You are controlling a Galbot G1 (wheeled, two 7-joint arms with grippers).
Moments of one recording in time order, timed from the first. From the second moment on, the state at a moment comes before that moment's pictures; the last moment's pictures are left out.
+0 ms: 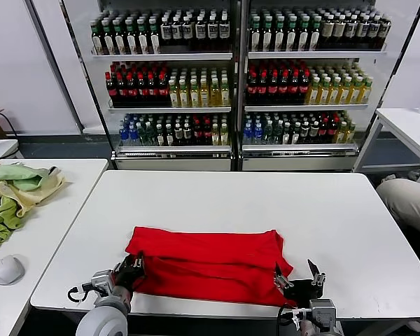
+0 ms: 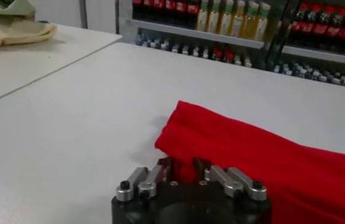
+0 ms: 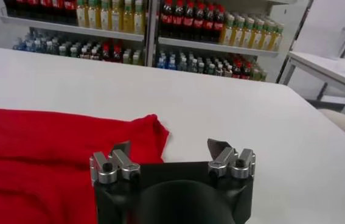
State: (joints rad) left arm 1.35 -1.12 -0.30 -1.99 -0.74 0.45 -0.57; right arm -1.60 1.19 0.32 2.32 0.25 -0.54 0.44
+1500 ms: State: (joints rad) left arm 1.36 -1.12 -0.31 -2.17 -0.36 0.53 -0.47; right arm -1.58 1.20 0.33 2.33 0.24 -0.55 0.45
